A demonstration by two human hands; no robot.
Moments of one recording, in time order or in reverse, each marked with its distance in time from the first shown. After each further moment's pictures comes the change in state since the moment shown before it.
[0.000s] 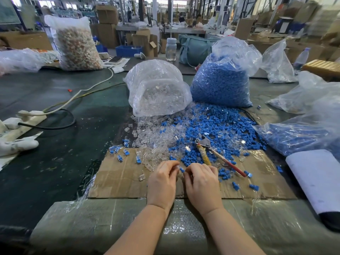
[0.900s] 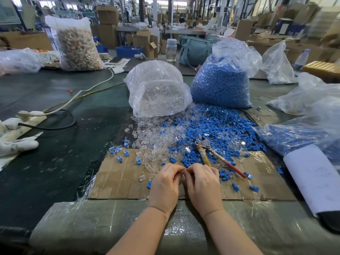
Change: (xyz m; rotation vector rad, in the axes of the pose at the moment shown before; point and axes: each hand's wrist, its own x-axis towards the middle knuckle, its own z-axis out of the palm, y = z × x) left_hand -0.003 0.004 -0.003 -0.006 -0.079 0.124; right_hand 0.000 0.000 0.001 0.037 0.036 0.046
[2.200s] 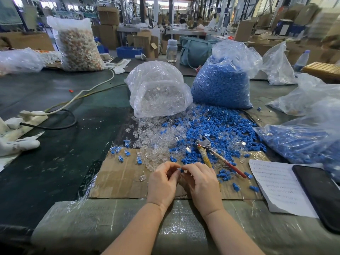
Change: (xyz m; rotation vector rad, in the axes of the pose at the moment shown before) left_hand 0.004 -0.012 0.001 -0.294 -0.034 -0.299; right_hand 0.000 0.002 -0.002 0.087 -0.078 -0.079
